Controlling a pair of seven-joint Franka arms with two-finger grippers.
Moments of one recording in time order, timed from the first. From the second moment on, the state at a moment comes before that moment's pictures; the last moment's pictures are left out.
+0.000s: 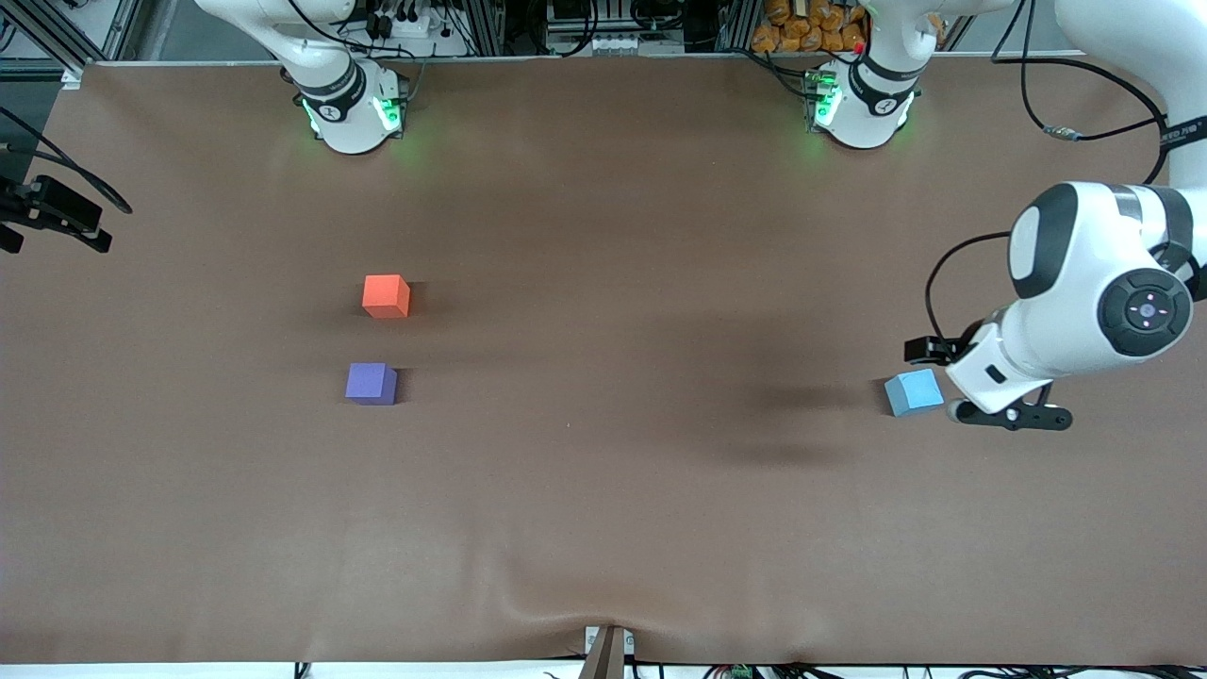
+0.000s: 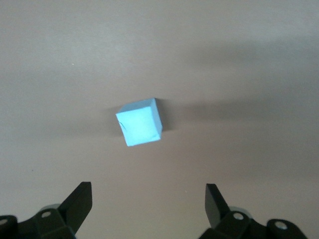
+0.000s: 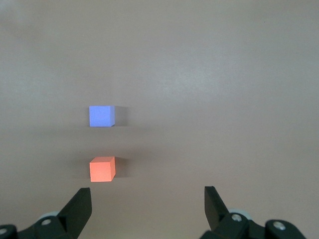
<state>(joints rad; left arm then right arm) -0.03 0.36 -0.08 -1.65 0.08 1.83 -0.07 -0.07 -0.04 -0.01 -1.56 -0.01 1.55 -0.08</state>
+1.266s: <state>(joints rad) 0.05 0.53 -0.08 -1.91 0.09 2.28 -0.12 -0.07 -0.02 -0.01 -1.56 -0.01 1.54 -0.08</state>
